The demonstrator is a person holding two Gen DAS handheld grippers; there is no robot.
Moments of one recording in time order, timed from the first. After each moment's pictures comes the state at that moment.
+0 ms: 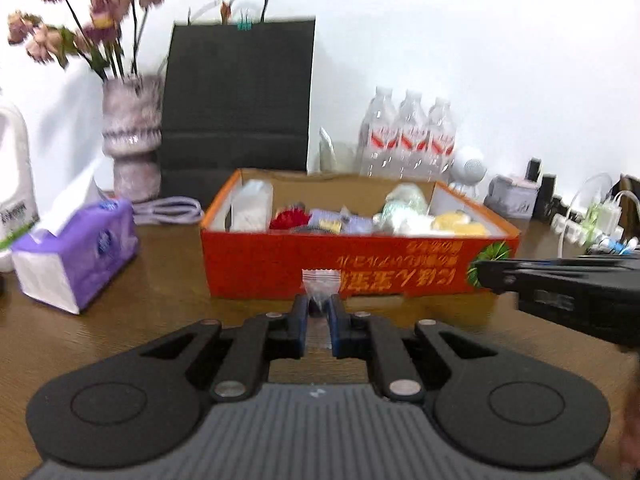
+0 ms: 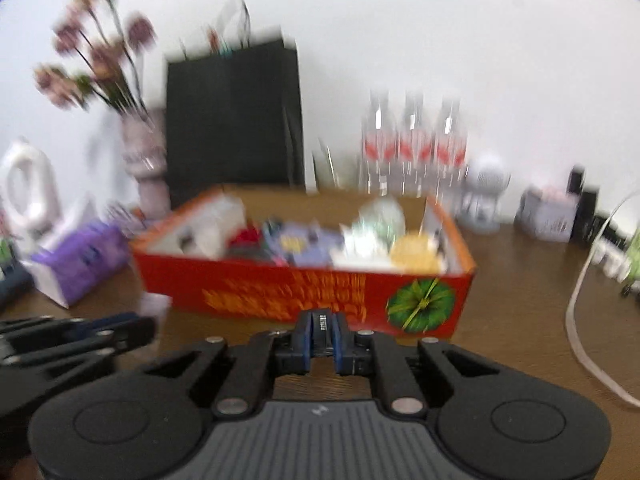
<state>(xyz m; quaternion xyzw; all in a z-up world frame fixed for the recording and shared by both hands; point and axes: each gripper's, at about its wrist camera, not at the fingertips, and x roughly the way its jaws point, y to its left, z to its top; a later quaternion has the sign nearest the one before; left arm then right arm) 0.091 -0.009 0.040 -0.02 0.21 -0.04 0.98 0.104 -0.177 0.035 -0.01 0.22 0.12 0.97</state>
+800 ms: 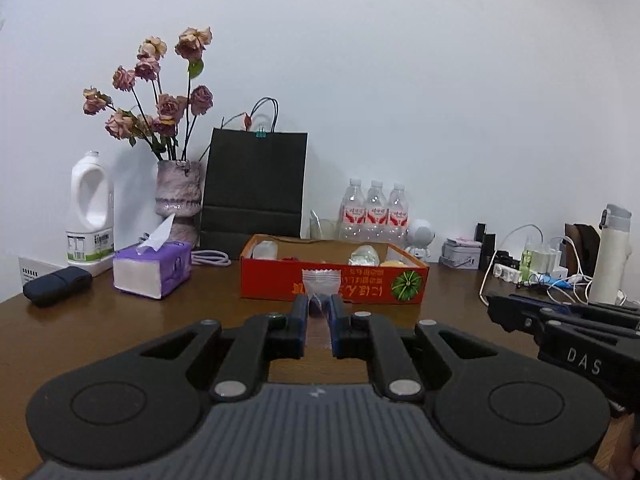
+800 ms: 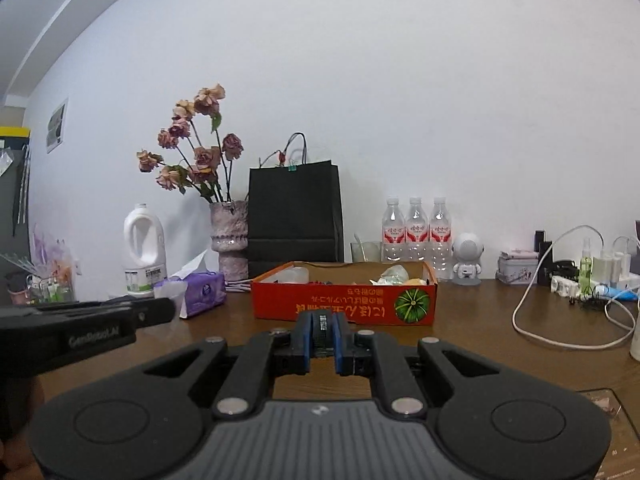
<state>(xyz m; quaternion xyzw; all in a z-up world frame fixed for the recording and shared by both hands) -0.142 -0.024 0.061 -0.03 0.08 -0.03 1.00 -0.149 -0.229 0.033 0.01 0.07 0.16 0.98</state>
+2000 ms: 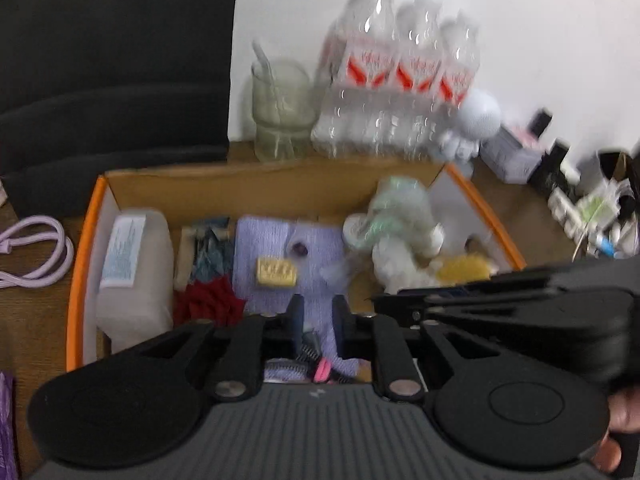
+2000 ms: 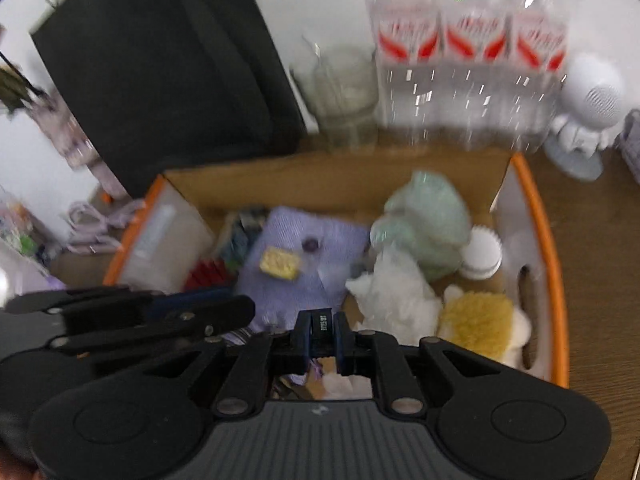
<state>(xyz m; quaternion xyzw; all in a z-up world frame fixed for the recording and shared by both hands) 0.367 -0.025 0.072 -0.02 0.45 -0.16 0.88 0.387 -0.185 0.049 0.06 0.50 0.17 0.85</state>
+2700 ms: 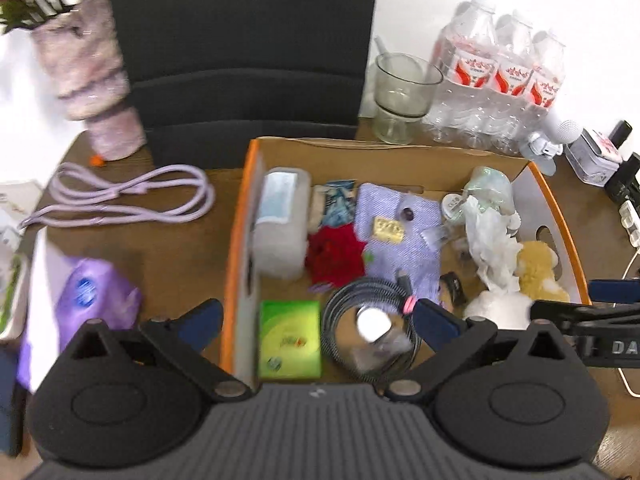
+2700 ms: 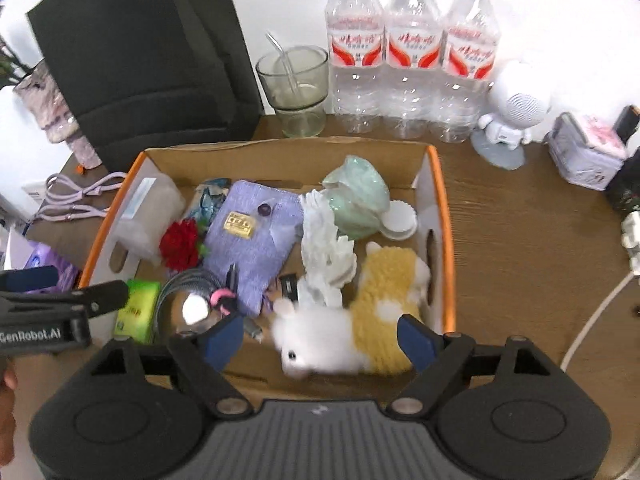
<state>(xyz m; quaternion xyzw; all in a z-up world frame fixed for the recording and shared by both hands) 0.321 0.016 0.128 -0.01 0.49 0.00 0.87 0.331 -0.210 0.113 0.00 0.53 0.10 0.84</state>
